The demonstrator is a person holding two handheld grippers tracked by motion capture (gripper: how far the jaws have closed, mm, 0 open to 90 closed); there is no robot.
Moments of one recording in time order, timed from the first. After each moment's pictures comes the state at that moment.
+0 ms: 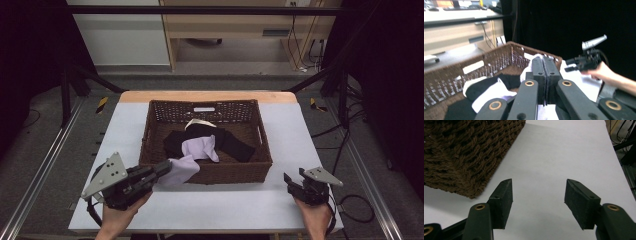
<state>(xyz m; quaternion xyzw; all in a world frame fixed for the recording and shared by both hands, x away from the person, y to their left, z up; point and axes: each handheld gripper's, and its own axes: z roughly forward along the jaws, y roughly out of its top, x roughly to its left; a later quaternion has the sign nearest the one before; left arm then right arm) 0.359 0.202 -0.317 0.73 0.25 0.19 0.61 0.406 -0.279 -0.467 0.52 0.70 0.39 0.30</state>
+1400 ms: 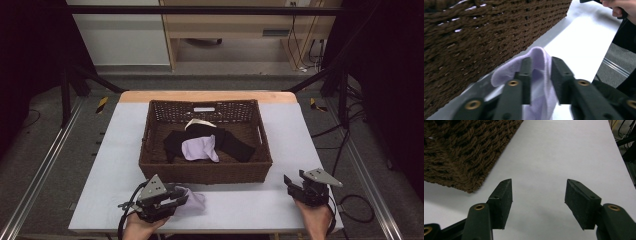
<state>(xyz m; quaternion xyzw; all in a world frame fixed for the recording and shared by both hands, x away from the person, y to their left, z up) 0.377 0.176 -0.435 0.82 0.33 0.09 0.46 0.405 -0.281 -0.473 0.53 0.70 0.38 0.30</state>
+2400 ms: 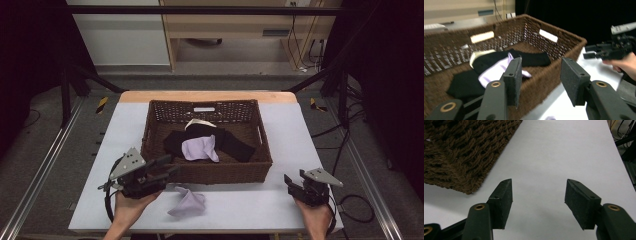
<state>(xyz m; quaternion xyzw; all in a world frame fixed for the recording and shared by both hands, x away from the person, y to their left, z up) 0.400 0.192 -0.345 0.75 0.33 0.17 0.55 0.406 -0.282 -0.472 0.53 0.70 0.38 0.30</state>
